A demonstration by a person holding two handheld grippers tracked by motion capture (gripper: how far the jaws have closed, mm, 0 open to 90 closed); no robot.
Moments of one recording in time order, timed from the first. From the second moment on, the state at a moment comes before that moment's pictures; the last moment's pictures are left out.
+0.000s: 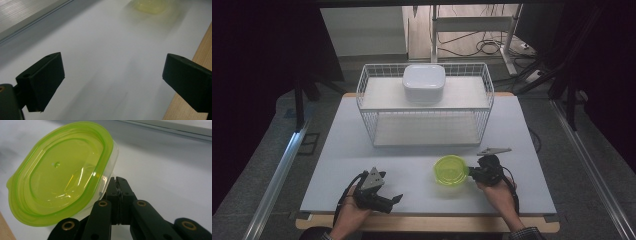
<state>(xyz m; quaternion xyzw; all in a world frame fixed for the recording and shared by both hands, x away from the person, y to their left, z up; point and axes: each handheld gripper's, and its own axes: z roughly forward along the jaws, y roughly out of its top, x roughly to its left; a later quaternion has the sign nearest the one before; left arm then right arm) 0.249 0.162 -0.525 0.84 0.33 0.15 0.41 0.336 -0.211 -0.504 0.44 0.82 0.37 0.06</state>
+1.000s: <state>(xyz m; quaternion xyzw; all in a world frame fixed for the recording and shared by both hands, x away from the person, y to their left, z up) 0.249 0.163 -0.525 0.84 0.33 0.15 0.41 0.306 -0.165 -0.511 0.36 0.86 0.35 0.03</state>
